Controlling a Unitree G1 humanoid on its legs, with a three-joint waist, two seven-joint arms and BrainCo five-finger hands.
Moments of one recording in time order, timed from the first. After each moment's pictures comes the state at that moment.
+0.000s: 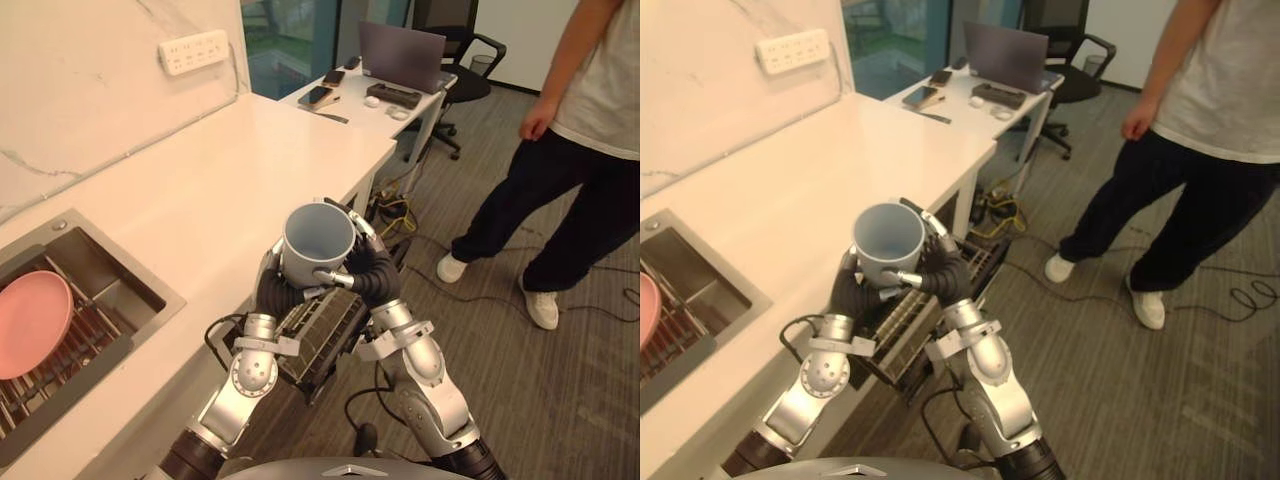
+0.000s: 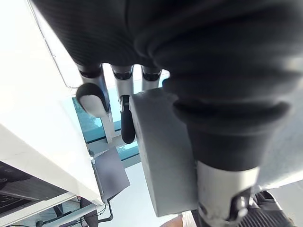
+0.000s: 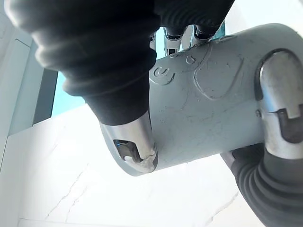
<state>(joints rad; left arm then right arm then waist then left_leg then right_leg) -0.01 0.14 -0.49 -0.03 0.28 -0.25 0.45 0.03 -0.17 0.37 -0.34 0.37 -0.21 0.02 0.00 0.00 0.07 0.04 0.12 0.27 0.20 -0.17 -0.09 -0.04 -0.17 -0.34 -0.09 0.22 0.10</state>
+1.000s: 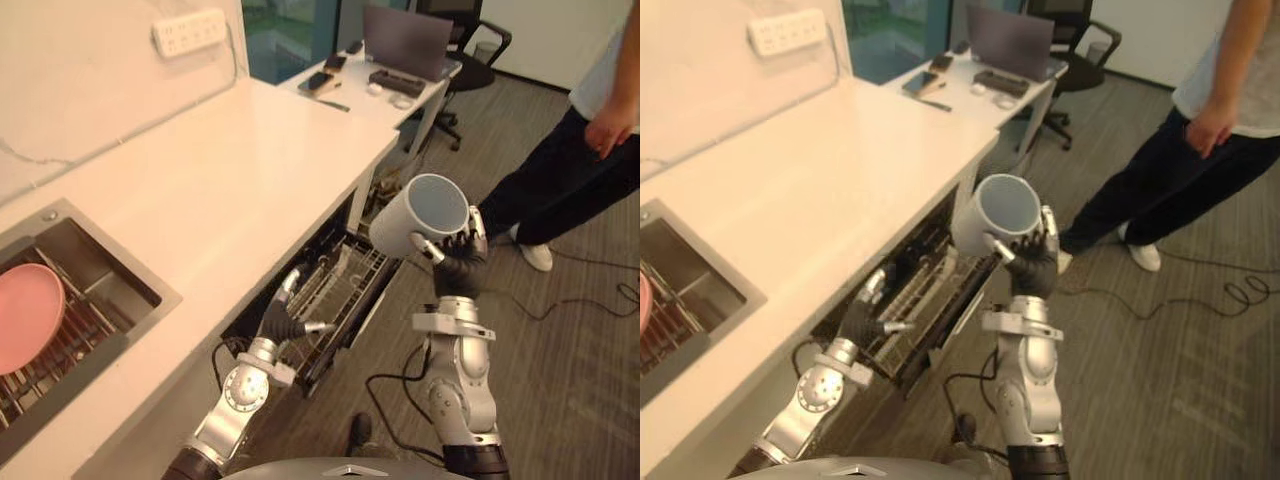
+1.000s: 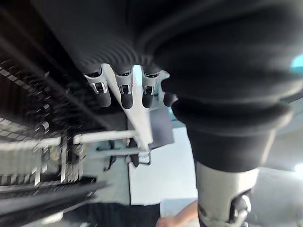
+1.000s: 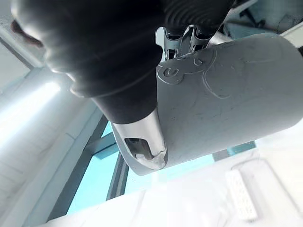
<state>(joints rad) 0.06 0.14 -0.49 0.17 0.00 -0.26 0.06 0.04 -0.08 -0.02 -0.25 0.49 -0.28 -0.12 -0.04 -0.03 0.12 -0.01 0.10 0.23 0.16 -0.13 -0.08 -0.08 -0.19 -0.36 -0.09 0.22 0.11</state>
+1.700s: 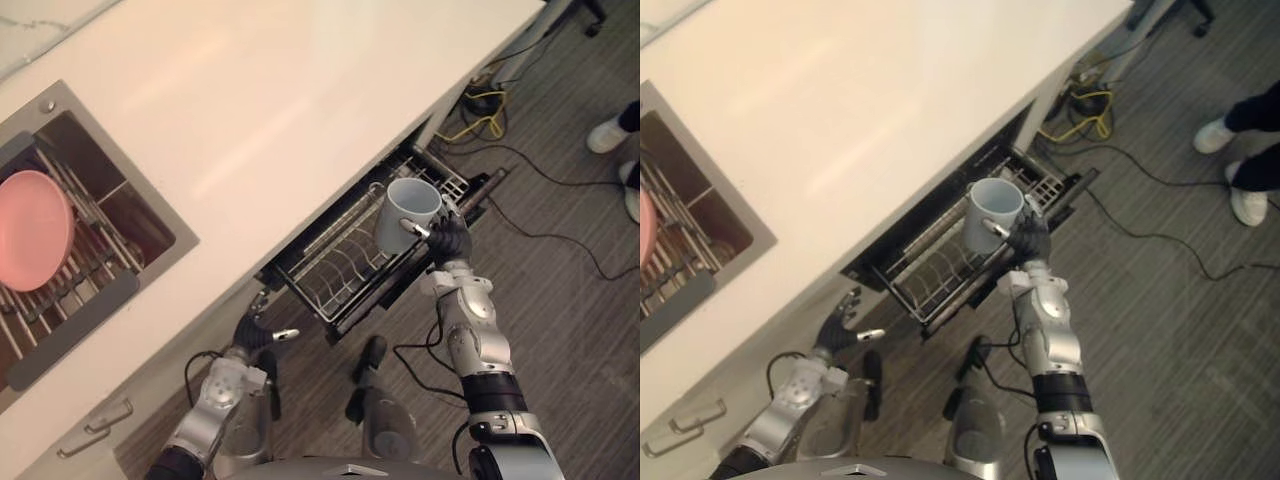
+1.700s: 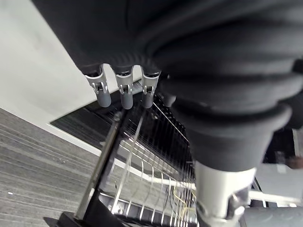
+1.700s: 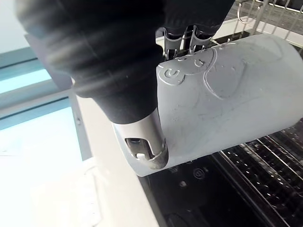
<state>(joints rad) 0.09 0.19 -0.36 0.30 -0.04 -0.15 0.16 -0.28 -0.27 -0.08 0.18 0.52 -0.05 -0.02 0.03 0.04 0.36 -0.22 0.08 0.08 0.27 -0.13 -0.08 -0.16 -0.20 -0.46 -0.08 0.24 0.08</state>
